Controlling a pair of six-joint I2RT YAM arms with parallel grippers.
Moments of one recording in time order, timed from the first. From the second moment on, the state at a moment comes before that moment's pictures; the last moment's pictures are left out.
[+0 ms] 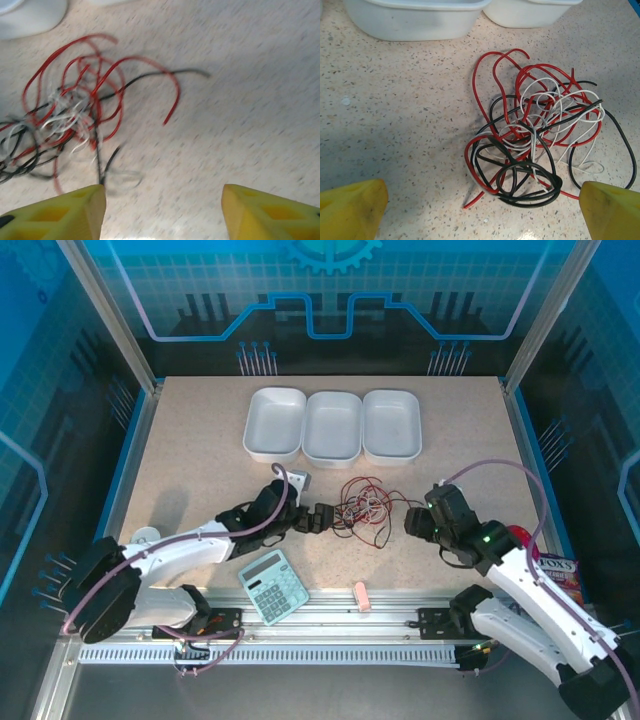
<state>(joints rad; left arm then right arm) -0.77 1.28 0.63 -0.01 -0.07 -0.55 0.54 0.75 0.65 -0.85 0.18 0.71</state>
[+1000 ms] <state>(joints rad) -0.78 1.48 0.70 0.10 0.04 -0.56 0.73 1.05 0.55 -0.57 0.05 0.98</state>
